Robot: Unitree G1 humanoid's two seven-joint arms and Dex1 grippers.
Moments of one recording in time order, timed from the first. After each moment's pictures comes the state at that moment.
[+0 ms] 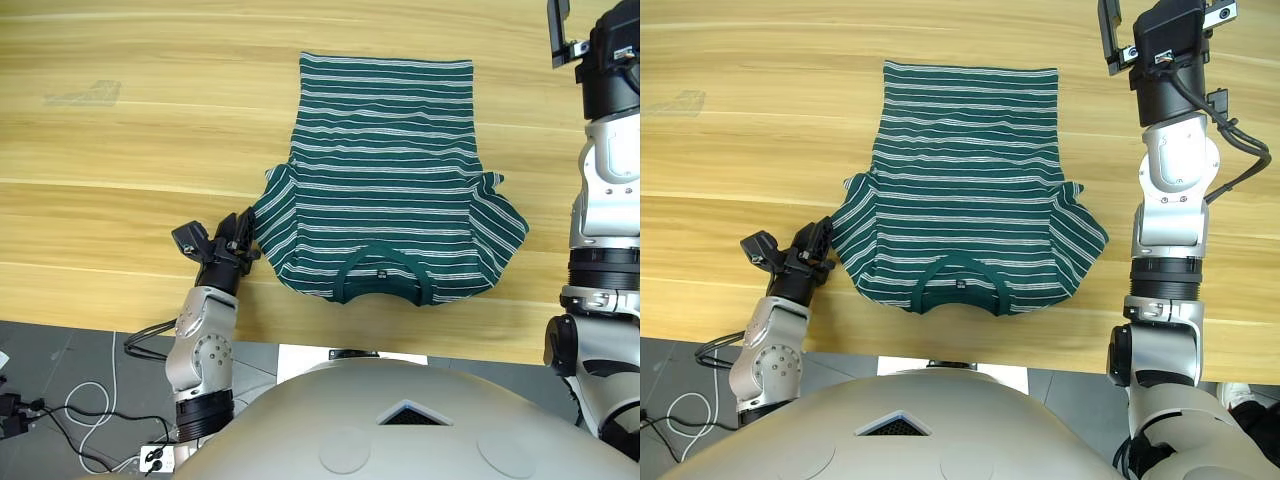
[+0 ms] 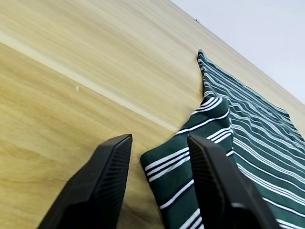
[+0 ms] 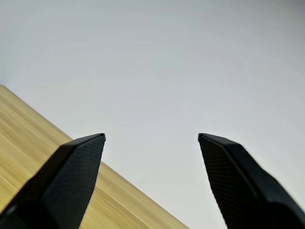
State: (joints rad) left arm 0.43 0.07 0.17 -0.24 -0.58 0.31 -0.22; right arm -0.36 -0.43 -0.07 0.17 -0.14 -0.43 0.14
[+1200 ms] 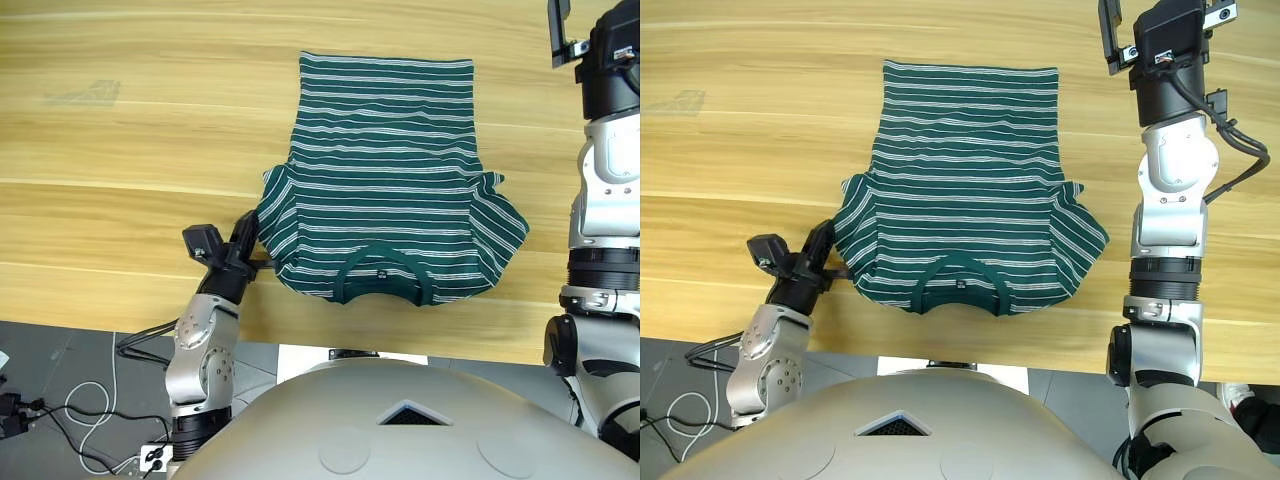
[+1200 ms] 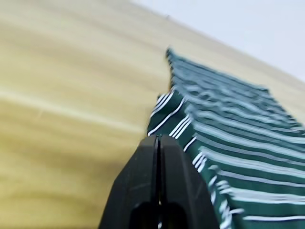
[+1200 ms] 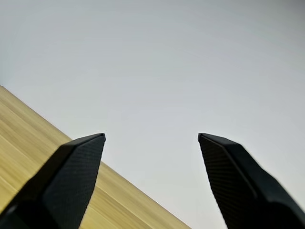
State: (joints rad) left arm 0.52 0.11 0.07 -0.42 -0.45 0.21 -0.29; right arm -0.36 -0.43 -0.07 0.18 -0.14 -0.43 0.13
